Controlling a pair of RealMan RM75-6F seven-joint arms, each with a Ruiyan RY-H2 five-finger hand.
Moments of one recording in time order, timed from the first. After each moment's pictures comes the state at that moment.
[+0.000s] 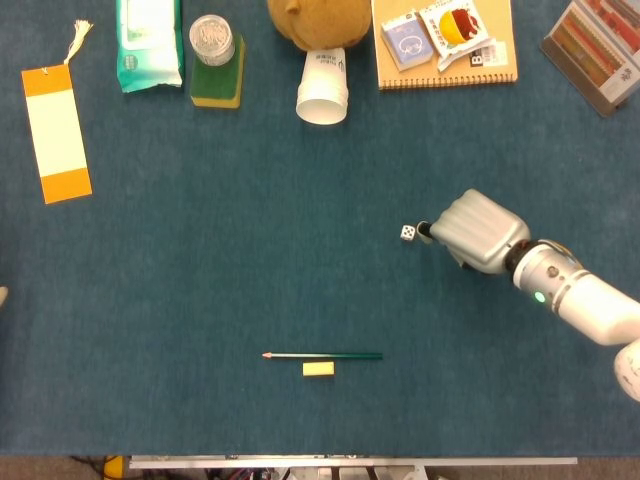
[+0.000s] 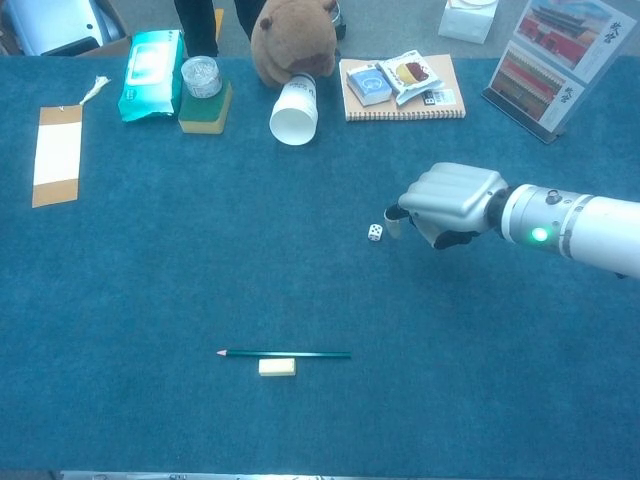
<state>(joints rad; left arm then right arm) -0.07 -1.26 -0.02 -1.33 1.43 1.36 -0.22 0.93 -1.37 -0.12 -1.70 -1.03 0.76 -0.61</state>
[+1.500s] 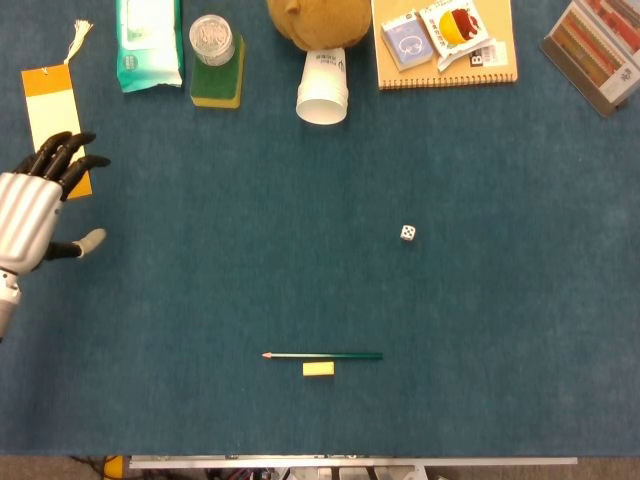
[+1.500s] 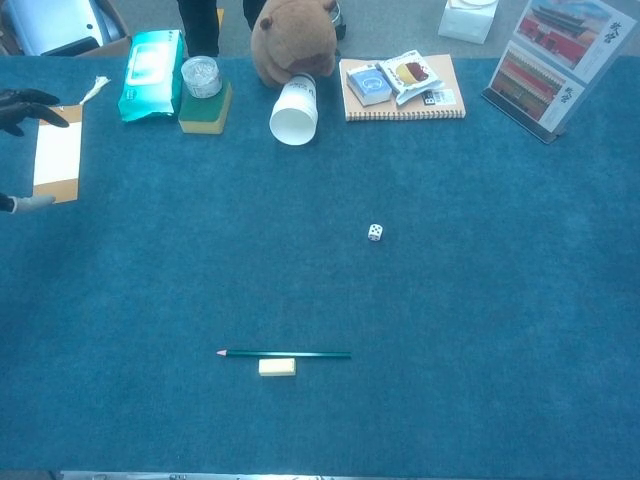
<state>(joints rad) -0.33 -1.30 -0.06 -1.35 1.60 1.28 -0.17 0.16 -1.13 -0.16 -1.70 -1.62 1.78 -0.26</state>
